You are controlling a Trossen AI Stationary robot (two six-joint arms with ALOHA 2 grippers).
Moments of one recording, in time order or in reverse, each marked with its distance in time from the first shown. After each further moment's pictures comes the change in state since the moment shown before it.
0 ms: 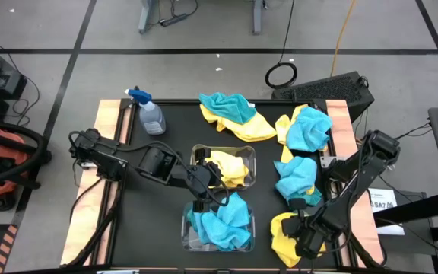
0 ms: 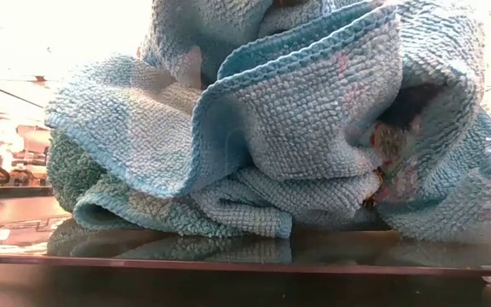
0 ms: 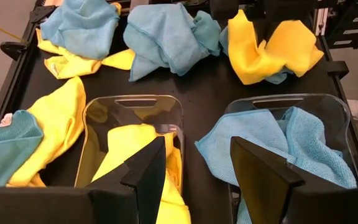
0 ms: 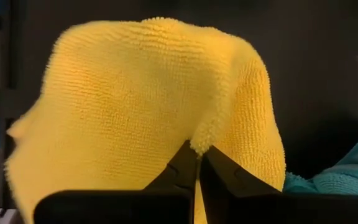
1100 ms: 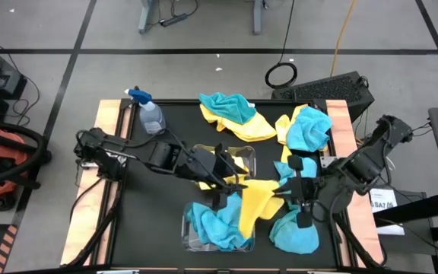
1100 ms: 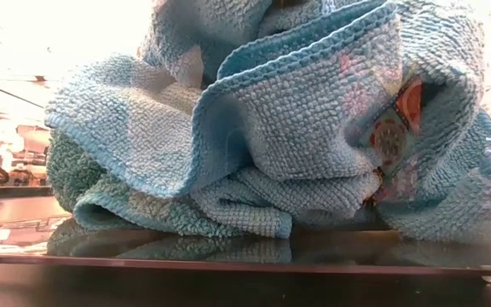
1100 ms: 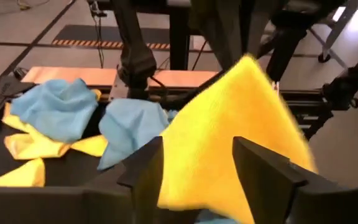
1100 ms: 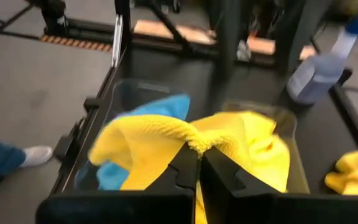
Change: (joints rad) left arm 0.072 0.042 0.002 0.408 0.139 0.008; right arm -0.232 -0.294 0.416 0.001 0.322 -0.593
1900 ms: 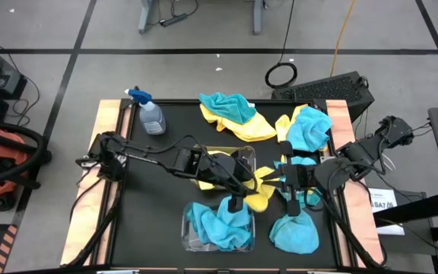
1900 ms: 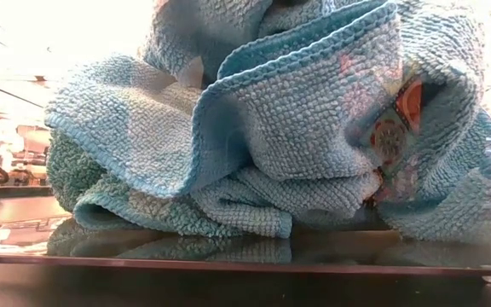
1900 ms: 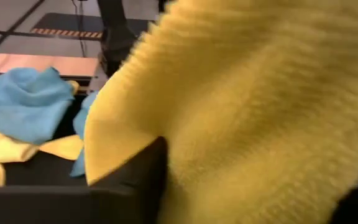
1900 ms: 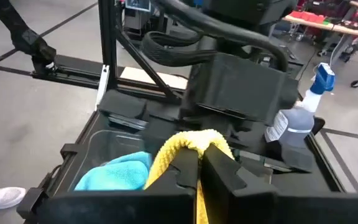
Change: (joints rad) left arm 0.040 0.130 -0.002 0.132 0.085 -0.001; right arm -0.140 0.002 0.018 0.213 -0.061 -0.217
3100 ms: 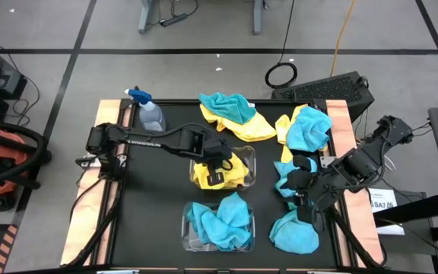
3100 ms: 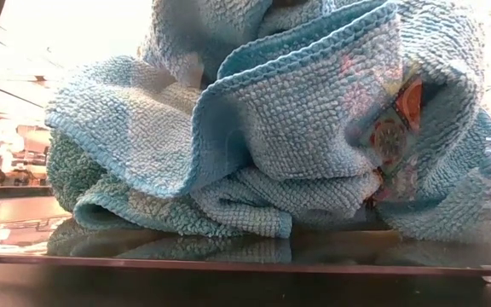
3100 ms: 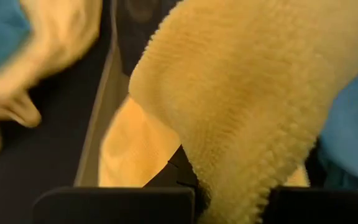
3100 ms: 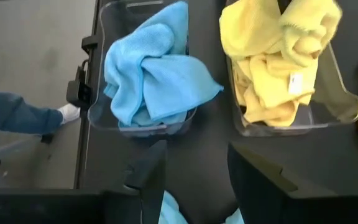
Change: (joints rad) left arm 0.189 -0.058 -0.197 -0.513 -0.017 -0.034; right arm 0.101 0.007 0.000 -0.534 -0.157 0.596
